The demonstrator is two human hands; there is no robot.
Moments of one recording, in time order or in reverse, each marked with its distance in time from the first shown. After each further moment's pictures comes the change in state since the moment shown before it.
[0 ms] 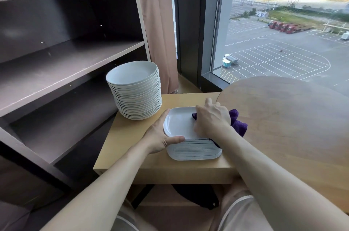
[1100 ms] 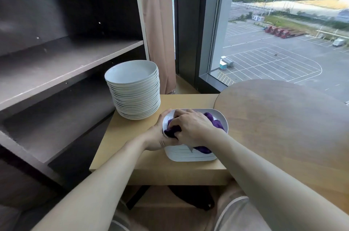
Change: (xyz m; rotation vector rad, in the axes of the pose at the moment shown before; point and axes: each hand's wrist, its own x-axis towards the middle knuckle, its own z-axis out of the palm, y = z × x) left_hand 0.011 -0.005 -0.009 -0.035 -0.239 -0.061; right_hand -0.006 -0.031 -0.004 0.262 -0.114 -0.458
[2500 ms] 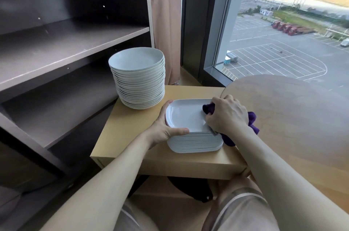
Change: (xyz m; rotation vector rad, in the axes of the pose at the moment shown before) left_hand -0.003 -0.007 0.022 -0.475 0.082 0.088; right_hand -0.019 0.051 0.001 -0.093 0.193 0.593
